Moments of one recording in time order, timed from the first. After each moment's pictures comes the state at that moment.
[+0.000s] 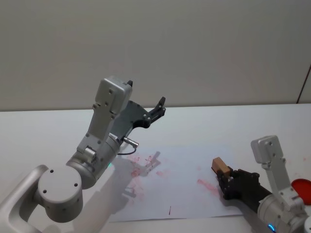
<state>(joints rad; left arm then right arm) -0.24 0.38 0.45 -1.63 -0.20 0.01 -0.01 -0.03 0.22 -0.28 -1.62 0.13 0.33 0.19</state>
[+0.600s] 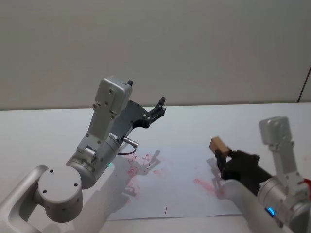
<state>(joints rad) -0.24 0.38 0.45 -1.63 -0.20 0.01 -0.01 -0.02 0.20 -0.27 -1.69 0.20 0.32 0.16</state>
